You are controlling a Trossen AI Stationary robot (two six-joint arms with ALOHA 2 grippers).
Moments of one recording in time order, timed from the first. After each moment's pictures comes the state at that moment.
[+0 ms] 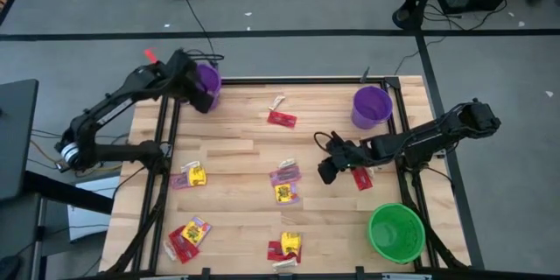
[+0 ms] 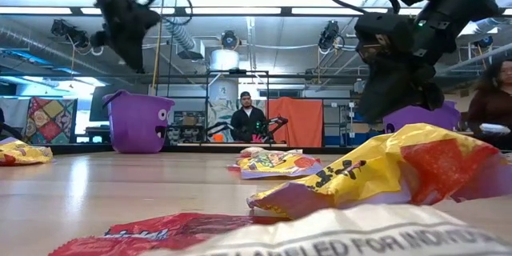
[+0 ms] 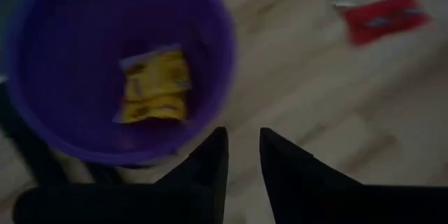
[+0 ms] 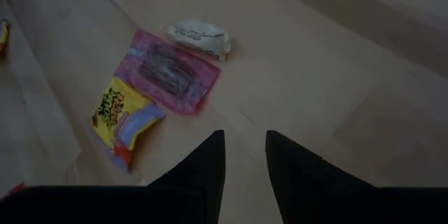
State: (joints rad) left arm 0.80 1.08 1.10 -1.08 -0.03 -0.20; right arm 0.15 1.32 0.62 -0.21 0.22 0.98
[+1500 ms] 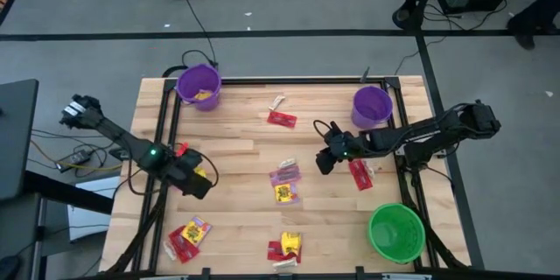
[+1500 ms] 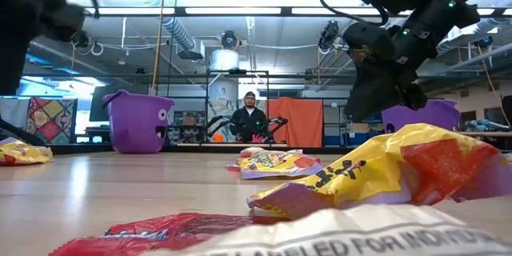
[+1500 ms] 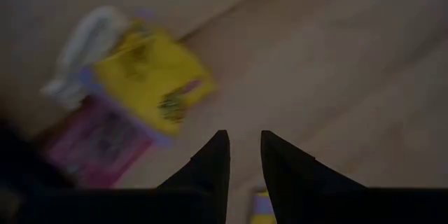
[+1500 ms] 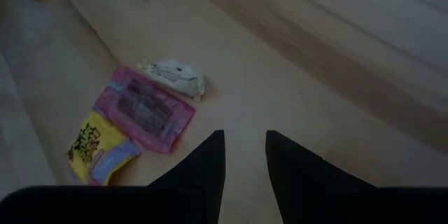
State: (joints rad) left arm -0.53 0.98 0.70 -1.03 -0.11 -1.57; right arm 0.04 1.32 0.62 -0.18 0.20 0.87
